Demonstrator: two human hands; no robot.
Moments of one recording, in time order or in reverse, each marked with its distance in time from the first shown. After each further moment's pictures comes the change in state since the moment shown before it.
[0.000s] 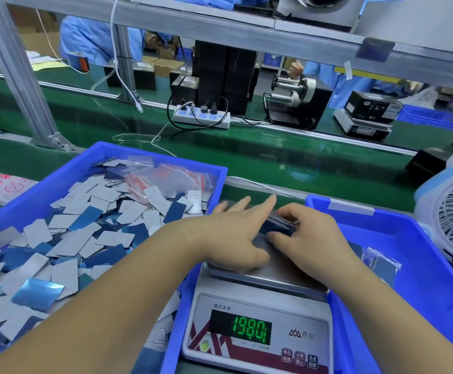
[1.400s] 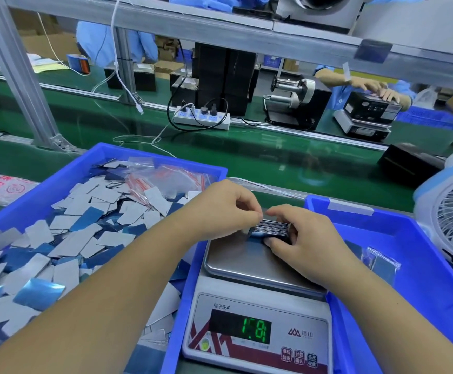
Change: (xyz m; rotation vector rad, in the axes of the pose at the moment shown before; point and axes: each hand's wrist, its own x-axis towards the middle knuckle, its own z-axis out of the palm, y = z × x) left_hand 0.008 -0.017 -0.011 -0.489 0.383 0.000; right_hand -0.005 -0.001 -0.005 -0.041 -0.048 -0.206
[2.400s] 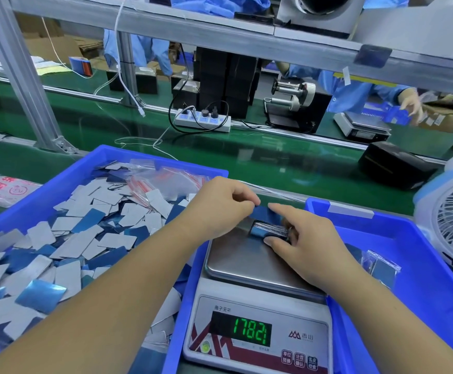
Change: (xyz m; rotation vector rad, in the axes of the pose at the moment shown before) left_hand 0.008 -0.005 0.005 -0.043 0.235 -0.041; right_hand -0.001 0.005 0.005 0.004 0.046 0.036
